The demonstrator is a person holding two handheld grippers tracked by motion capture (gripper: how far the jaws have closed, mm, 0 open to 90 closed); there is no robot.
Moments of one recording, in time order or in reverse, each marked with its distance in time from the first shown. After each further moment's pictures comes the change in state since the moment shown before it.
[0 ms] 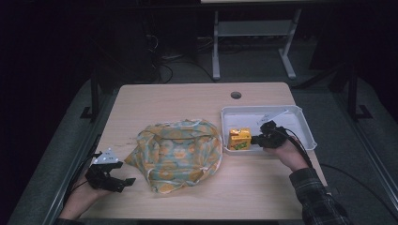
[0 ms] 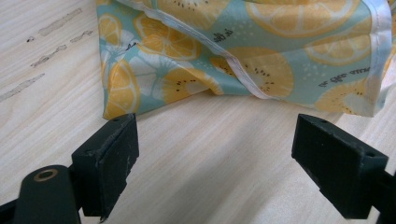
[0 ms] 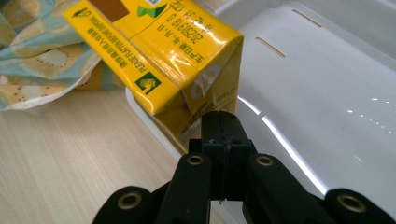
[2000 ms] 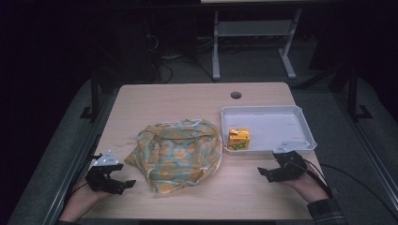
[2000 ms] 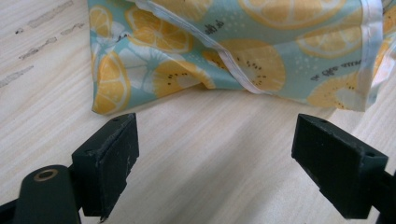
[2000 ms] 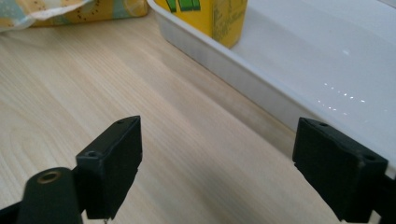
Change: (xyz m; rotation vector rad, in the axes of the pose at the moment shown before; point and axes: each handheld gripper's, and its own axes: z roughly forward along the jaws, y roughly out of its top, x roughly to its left) left arm -0.005 -0.005 0.000 0.006 -0.011 -0.008; right arm 0.045 -0.079 -0.035 -0.044 -0.150 0.040
